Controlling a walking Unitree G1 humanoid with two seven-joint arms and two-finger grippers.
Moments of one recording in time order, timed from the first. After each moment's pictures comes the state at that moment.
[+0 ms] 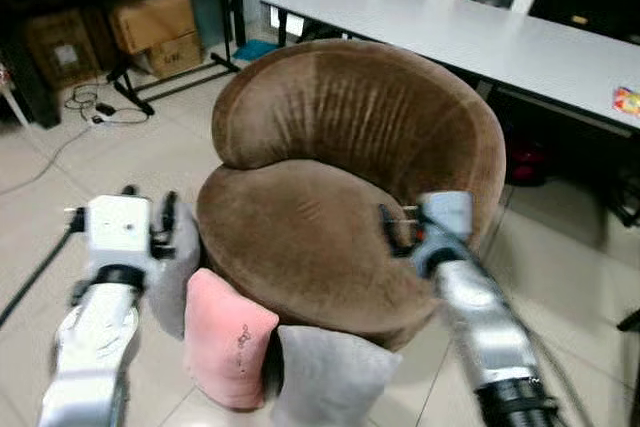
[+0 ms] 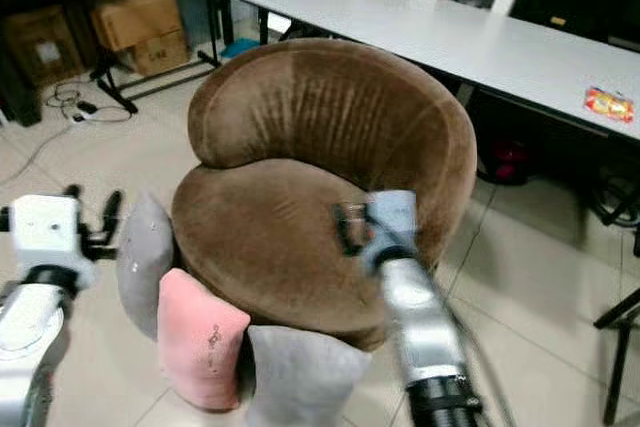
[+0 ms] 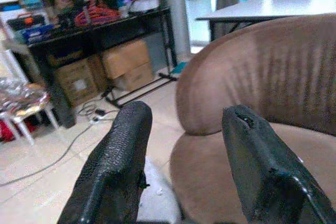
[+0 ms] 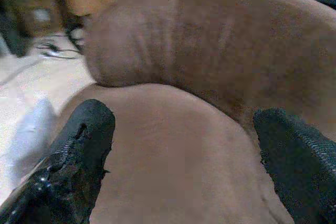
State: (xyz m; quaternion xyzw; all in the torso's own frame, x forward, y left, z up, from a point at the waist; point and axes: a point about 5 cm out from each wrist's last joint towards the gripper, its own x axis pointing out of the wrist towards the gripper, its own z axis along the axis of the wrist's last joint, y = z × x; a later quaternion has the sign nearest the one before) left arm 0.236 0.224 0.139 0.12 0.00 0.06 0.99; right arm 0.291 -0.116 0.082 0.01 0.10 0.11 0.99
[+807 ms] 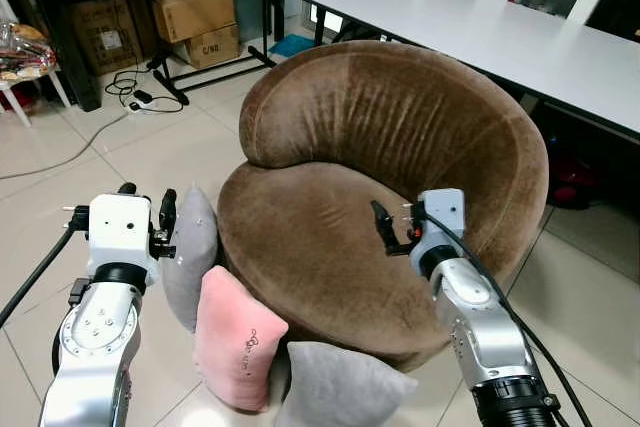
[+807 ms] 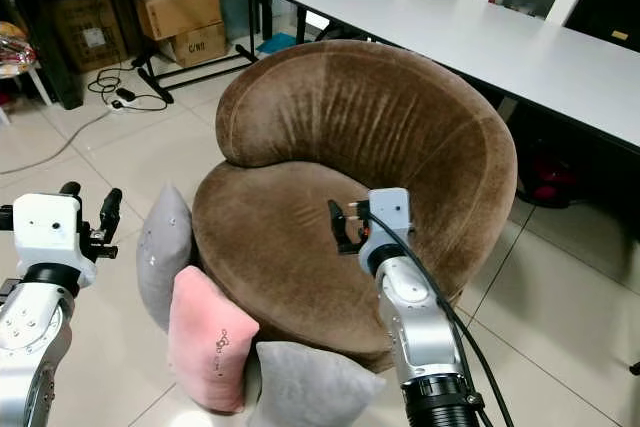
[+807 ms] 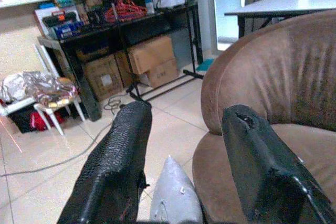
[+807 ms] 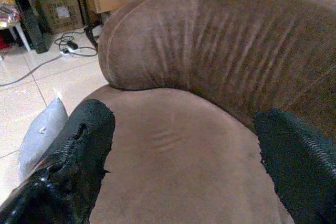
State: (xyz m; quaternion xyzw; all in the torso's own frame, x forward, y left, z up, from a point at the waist) left arm 0.238 0.222 0.141 0.14 -0.01 0.05 0.99; right arm 0.293 -0.127 0.084 0.01 0.10 0.09 0.99
